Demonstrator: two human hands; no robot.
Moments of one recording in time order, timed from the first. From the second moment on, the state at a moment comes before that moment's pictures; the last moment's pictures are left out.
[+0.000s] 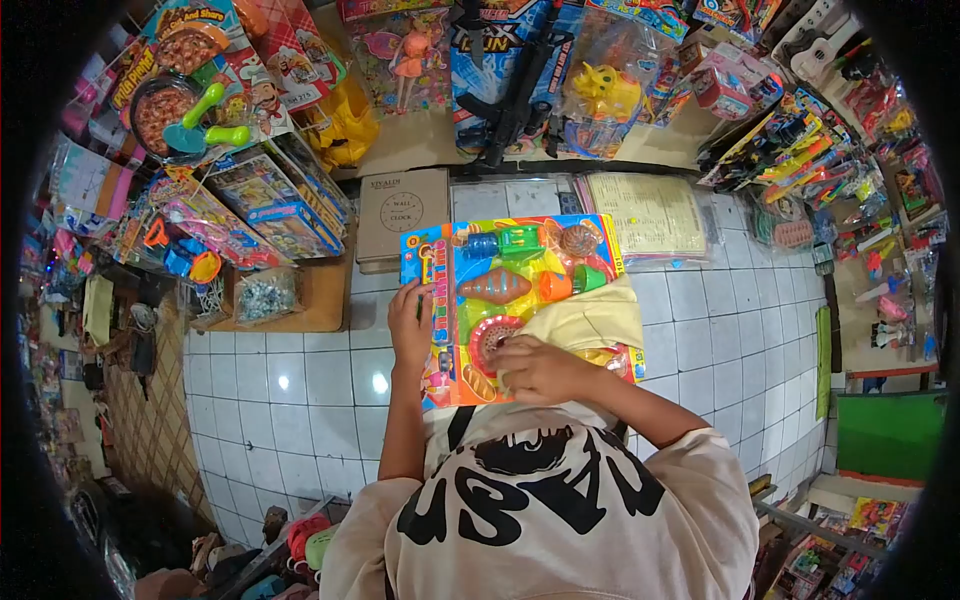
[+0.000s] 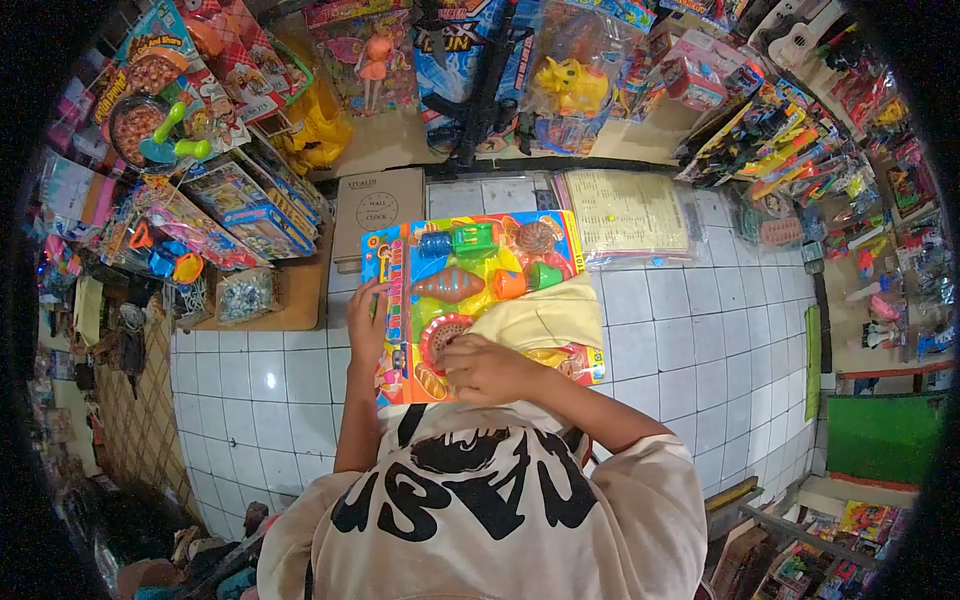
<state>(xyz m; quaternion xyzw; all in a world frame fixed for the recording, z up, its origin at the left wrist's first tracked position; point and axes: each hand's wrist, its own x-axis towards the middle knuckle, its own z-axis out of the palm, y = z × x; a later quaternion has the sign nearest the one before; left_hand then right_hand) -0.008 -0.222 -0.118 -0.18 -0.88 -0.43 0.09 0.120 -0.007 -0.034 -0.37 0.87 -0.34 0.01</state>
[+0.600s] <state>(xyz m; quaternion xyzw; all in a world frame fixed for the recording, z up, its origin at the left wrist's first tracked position) -0.001 -0.222 -0.110 -0.11 -0.91 -0.39 0.00 0.142 0.021 -0.029 -0.33 0.92 -0.21 0.00</state>
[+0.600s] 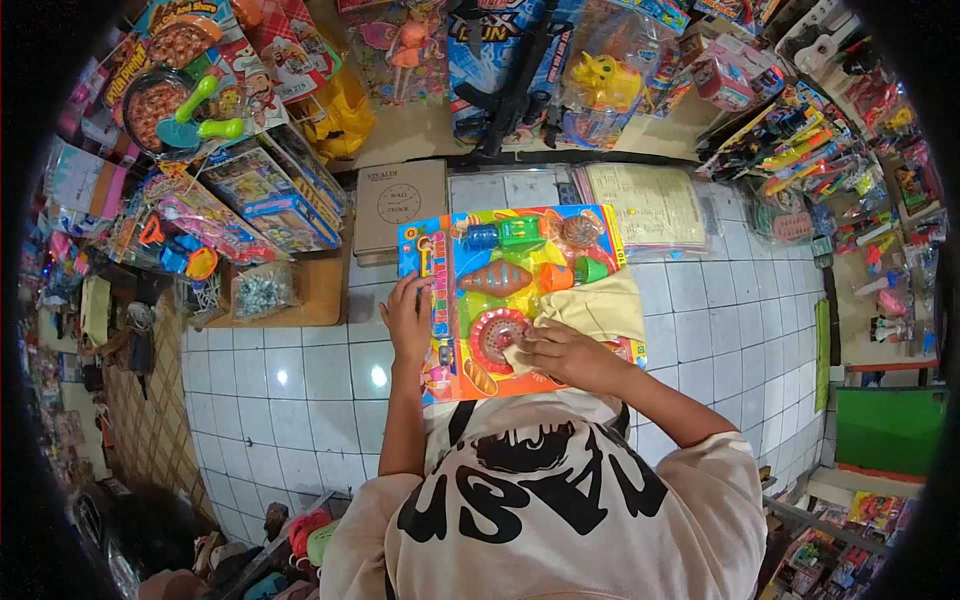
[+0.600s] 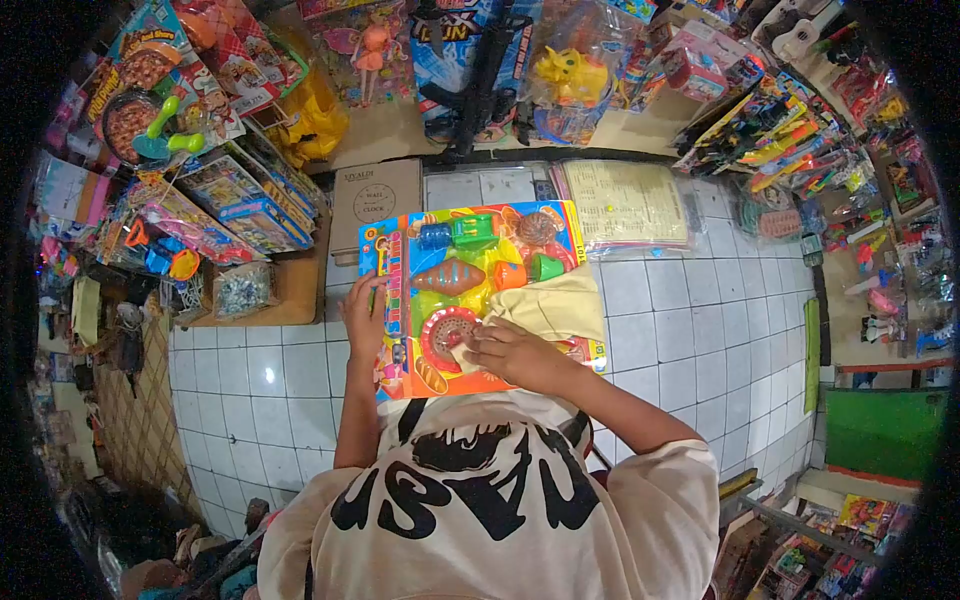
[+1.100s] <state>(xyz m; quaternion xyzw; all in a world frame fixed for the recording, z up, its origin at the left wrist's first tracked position) -0.003 -0.224 -0.116 -0.13 -0.91 -0.40 0.02 0.102 -0.010 -0.043 -0.12 0.99 -0.03 -0.01</state>
